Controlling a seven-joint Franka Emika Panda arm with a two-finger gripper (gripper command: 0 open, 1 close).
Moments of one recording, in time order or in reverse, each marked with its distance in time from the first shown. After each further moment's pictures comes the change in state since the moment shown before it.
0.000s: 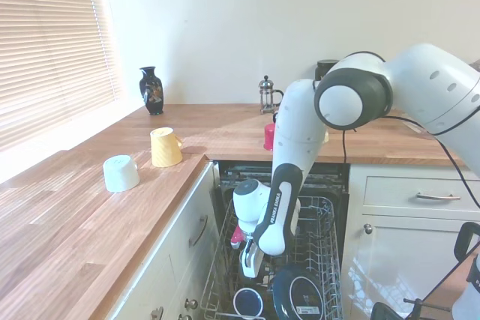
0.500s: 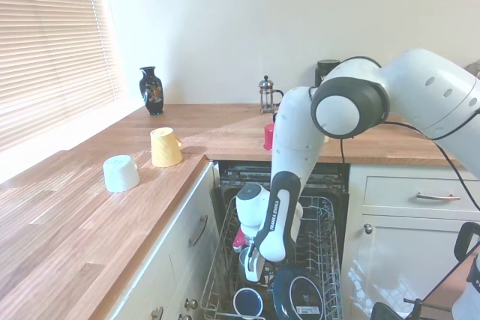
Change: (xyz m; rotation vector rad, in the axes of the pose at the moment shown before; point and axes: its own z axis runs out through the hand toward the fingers) arm -0.007 0.002 0.017 0.005 0.009 -0.009
